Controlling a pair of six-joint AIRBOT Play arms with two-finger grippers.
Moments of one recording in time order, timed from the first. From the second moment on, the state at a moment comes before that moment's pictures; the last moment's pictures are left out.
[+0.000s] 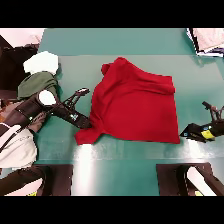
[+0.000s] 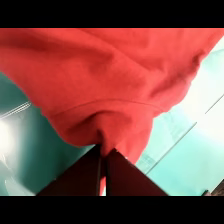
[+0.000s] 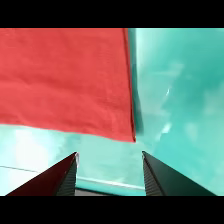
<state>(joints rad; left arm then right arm) -0.35 -1.18 0.86 0.94 -1.16 -1.18 -0.54 -0.91 0.58 -1.22 1.46 1.27</state>
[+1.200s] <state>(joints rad) -0.23 -1.18 1.47 1.00 -1.23 -1.27 -0.38 -0.82 0.94 -0.90 1.22 1.28</state>
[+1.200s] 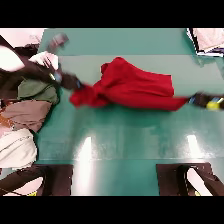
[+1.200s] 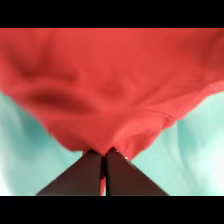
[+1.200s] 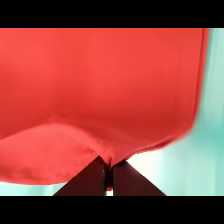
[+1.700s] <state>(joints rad) -0.21 -1.00 2.19 1.03 -1.09 -1.28 -0.36 -0.74 1.74 -0.82 1.16 1.31</state>
